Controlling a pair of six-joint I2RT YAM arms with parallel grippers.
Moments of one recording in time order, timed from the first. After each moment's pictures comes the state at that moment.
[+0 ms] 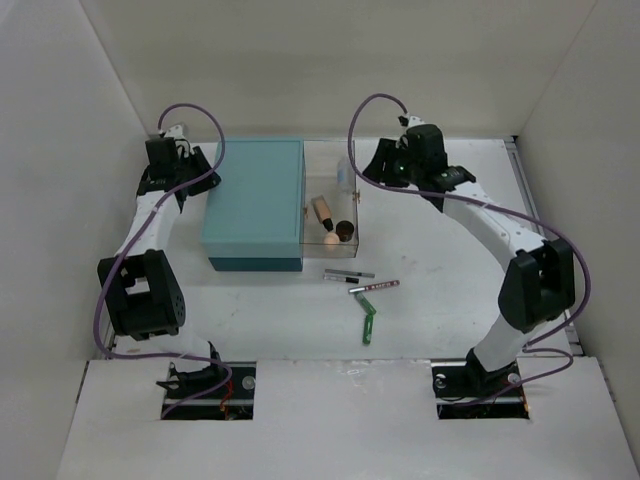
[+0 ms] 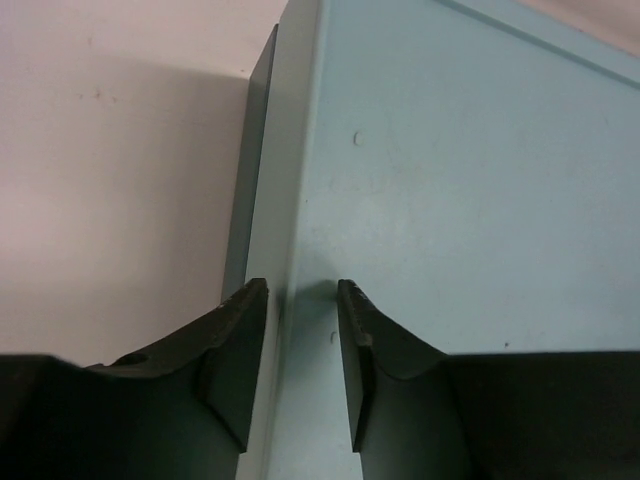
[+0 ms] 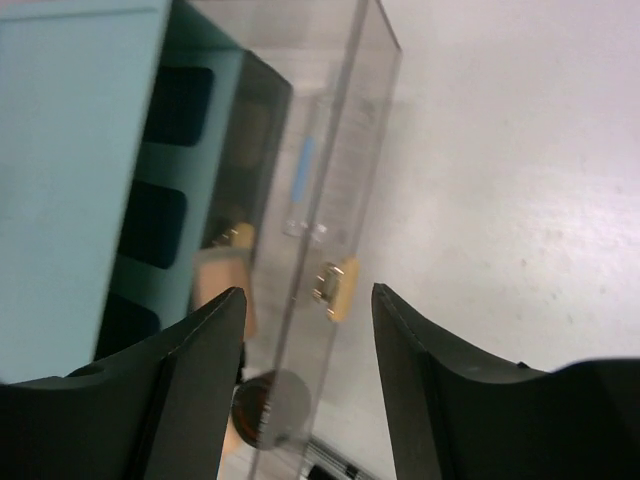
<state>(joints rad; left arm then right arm) 0.15 1.62 1.28 -0.28 0.27 -0.28 0.40 1.69 1.48 -0.28 -0.13 0.45</state>
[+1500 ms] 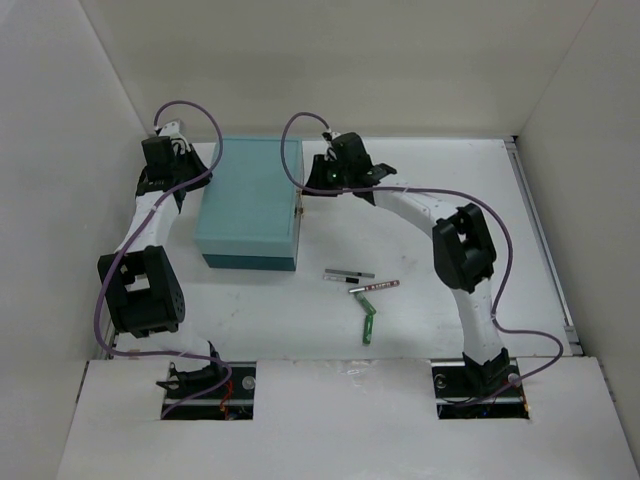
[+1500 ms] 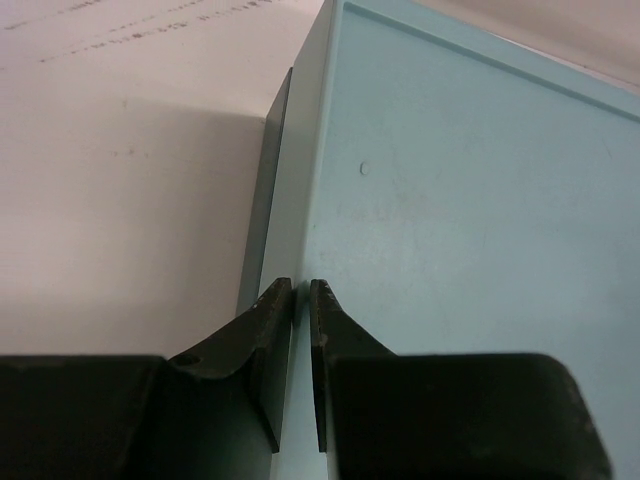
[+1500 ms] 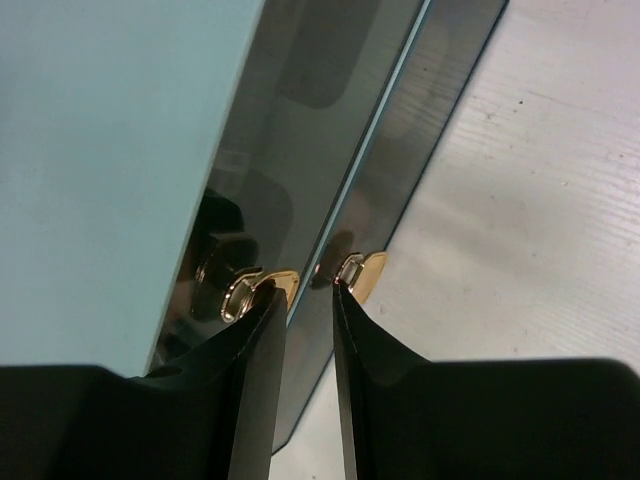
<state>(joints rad) 0.16 1.64 1.27 -0.17 0.28 -0.25 0.60 2.17 1.83 -0.24 -0.26 0.55</state>
